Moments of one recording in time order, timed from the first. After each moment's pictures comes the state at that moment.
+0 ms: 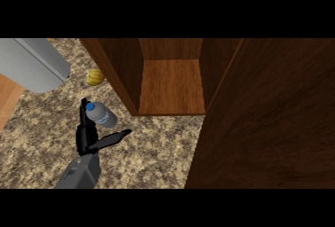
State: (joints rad) left arm -0.39 0.04 0.28 -0.53 0.16 0.17 -0.90; right arm 0.13 -0.27 0.75 -2.47 0.13 -0.40 0.29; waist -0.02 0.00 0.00
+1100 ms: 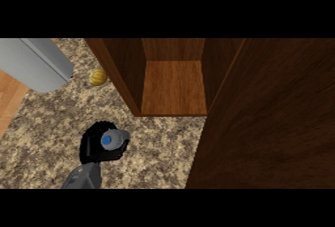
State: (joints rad) left arm -0.35 0.04 0.23 -0.50 0.20 -0.16 -0.93; right arm 0.12 -0.32 0.75 -2.46 0.14 -0.43 0.28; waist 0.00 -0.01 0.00
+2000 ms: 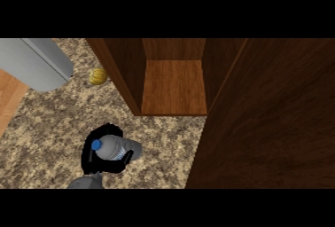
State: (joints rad) left arm -0.08 0.00 -0.03 -1.08 0.33 -0.11 -0.58; right arm 0.07 -0.32 0.75 -2.47 0.15 -0.46 0.34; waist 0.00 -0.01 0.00
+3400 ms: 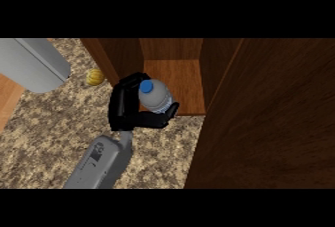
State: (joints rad) left arm -0.43 0.00 -0.30 -1.37 0.33 0.45 -0.22; right arm 0.12 -0.34 0.77 -2.47 0.13 -0.47 0.28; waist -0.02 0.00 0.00
